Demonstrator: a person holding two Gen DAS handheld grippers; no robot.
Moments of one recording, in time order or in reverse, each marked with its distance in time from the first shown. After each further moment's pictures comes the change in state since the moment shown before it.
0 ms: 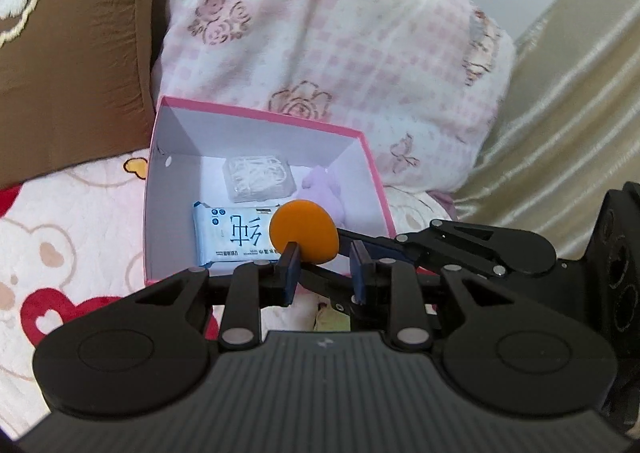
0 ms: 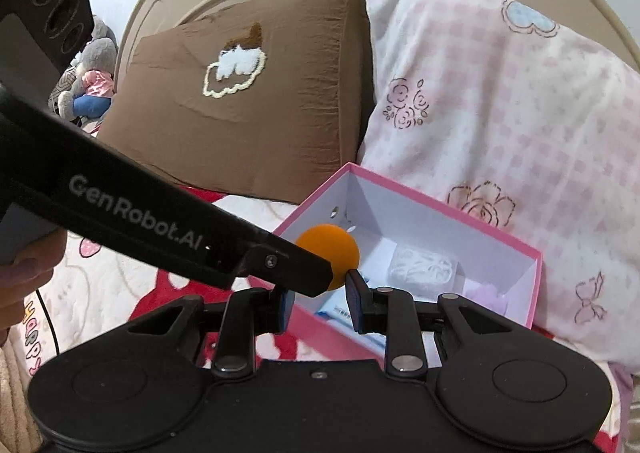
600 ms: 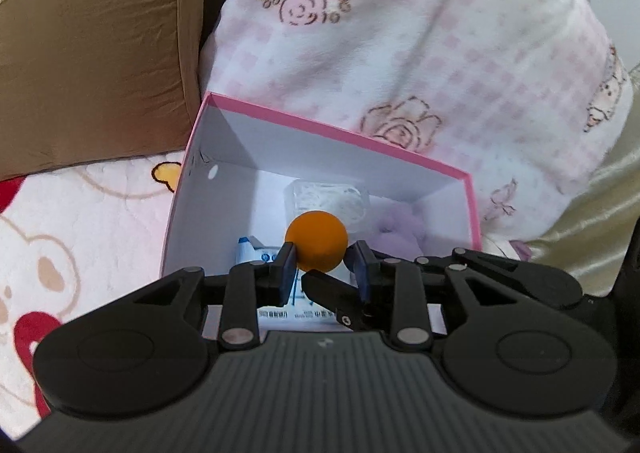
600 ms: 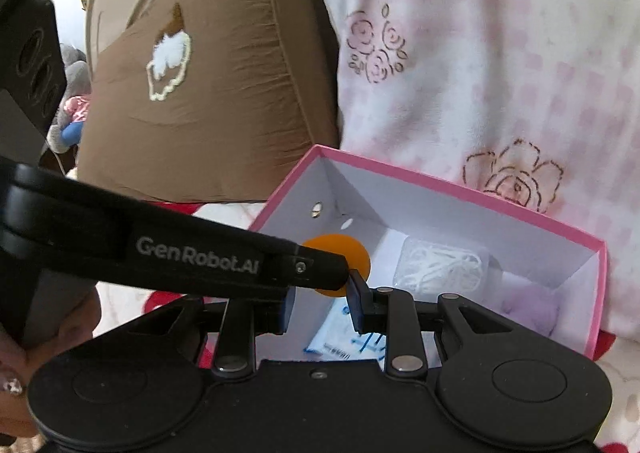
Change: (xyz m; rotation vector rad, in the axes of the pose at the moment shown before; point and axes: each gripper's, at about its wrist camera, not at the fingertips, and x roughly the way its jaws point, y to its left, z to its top) left arm 0.098 0.052 0.056 -0.163 0.040 0.169; right arm 0.108 -0.067 0.030 0.181 0.123 0.139
